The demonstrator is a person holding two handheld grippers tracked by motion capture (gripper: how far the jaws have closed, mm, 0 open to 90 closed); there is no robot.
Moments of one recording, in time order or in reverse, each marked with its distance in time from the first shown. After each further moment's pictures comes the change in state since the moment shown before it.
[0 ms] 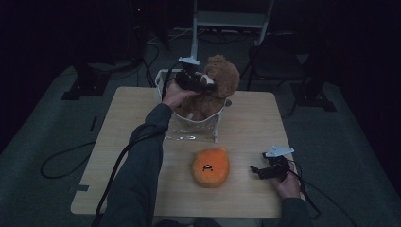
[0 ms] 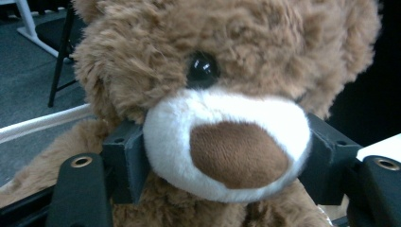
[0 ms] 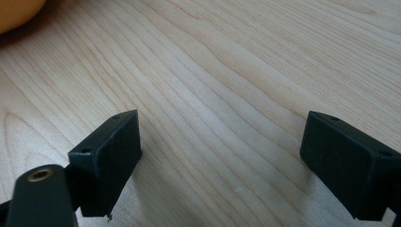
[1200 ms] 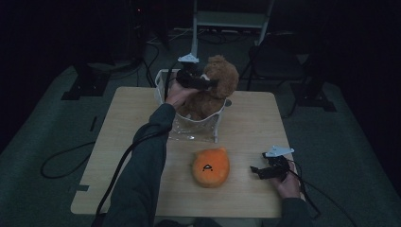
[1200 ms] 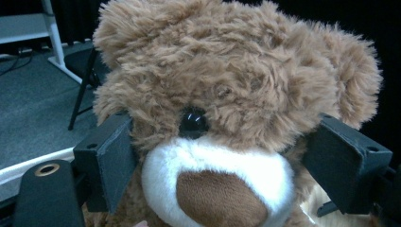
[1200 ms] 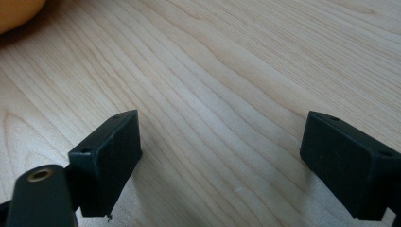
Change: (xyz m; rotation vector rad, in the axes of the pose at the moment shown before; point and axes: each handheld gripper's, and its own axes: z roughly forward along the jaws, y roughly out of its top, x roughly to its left) left arm -0.001 0.003 0.002 -0.124 0.079 0.008; right arm 0.000 0.000 0.000 0.000 0.000 -0.001
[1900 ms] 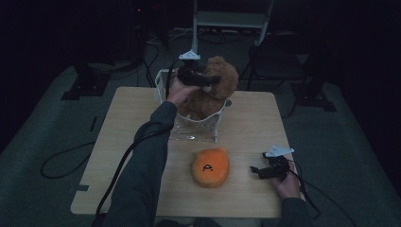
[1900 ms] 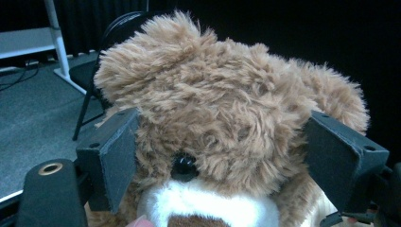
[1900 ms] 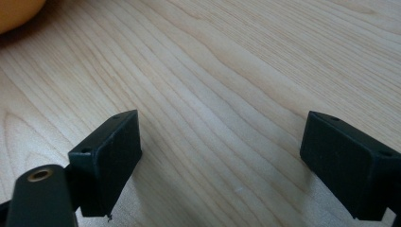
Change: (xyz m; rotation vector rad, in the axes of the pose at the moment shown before) left arm -0.006 0.010 0.000 -0.024 0.011 0.021; right arm 0.000 0.000 0.000 -0.001 -0.001 -0.001
